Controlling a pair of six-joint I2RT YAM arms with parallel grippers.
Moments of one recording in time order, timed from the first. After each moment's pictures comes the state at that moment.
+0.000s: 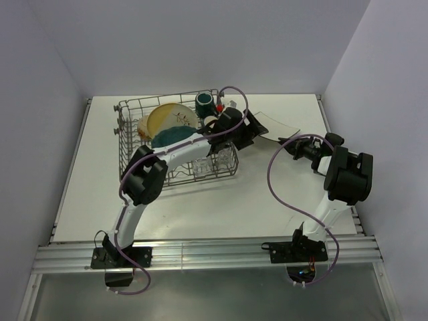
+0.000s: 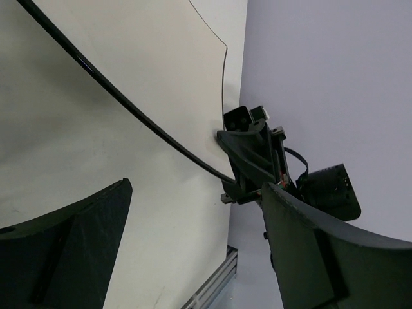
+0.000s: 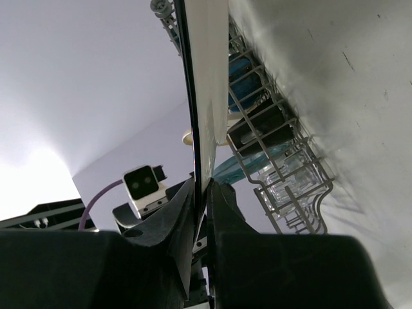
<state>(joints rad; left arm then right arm) -0.82 2.17 1.76 -0.04 0.07 -1.22 -0.39 1.83 0.74 0.58 -1.01 1.58</state>
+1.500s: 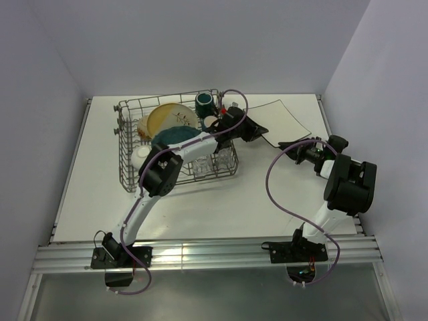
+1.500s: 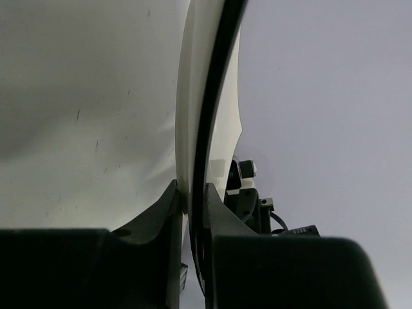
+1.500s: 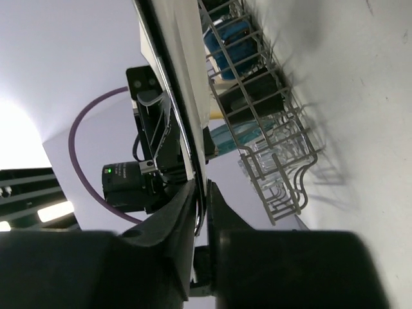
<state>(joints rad) -0.77 2.45 2.00 0.08 0.18 -1.45 -0.42 1.71 0.68 0.50 -1.09 1.43</state>
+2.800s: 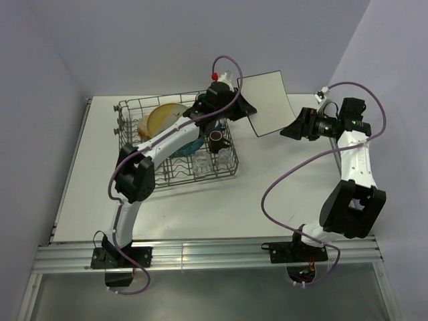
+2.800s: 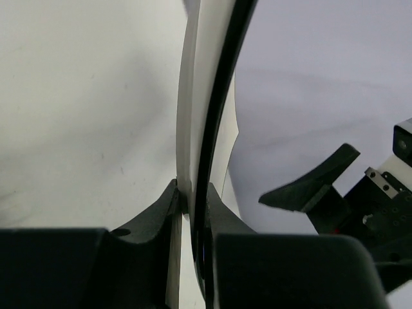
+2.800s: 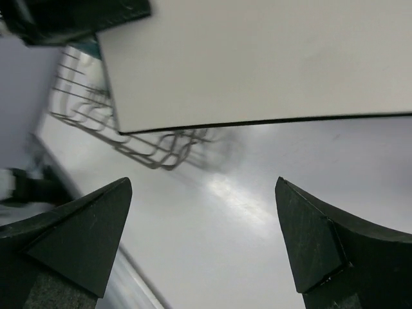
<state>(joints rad) -0.72 2.16 1.98 -0.12 0.14 -0.94 -0.36 1.48 1.28 -0.70 -1.05 -0.09</state>
